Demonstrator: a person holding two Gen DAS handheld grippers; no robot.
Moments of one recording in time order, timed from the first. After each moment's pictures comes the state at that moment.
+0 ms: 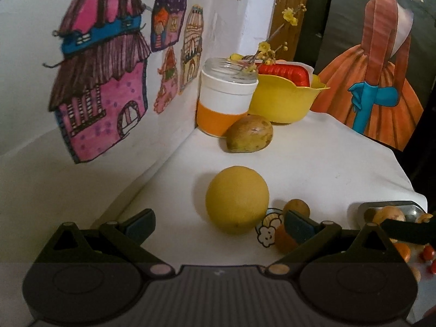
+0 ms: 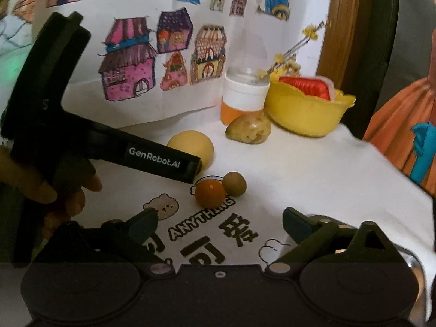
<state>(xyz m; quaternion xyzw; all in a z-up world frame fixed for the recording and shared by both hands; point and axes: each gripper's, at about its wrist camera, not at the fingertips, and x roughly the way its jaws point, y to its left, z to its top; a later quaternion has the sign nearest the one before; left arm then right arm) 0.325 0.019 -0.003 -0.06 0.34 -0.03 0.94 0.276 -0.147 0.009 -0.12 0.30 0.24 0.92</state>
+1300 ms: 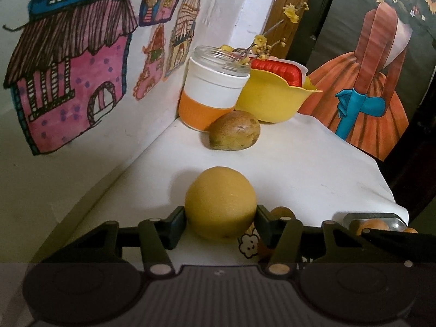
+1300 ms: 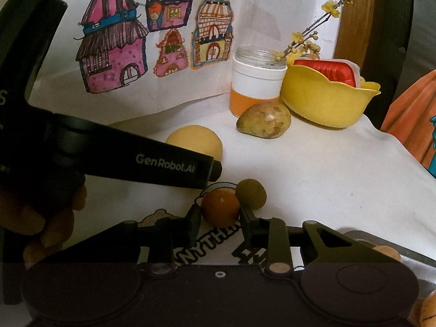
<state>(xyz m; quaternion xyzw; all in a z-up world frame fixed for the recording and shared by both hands) 0.345 0.022 -0.014 -0.12 0.35 -0.07 0.93 0.316 -0.123 -0.010 -0.12 0.32 0.25 0.90</state>
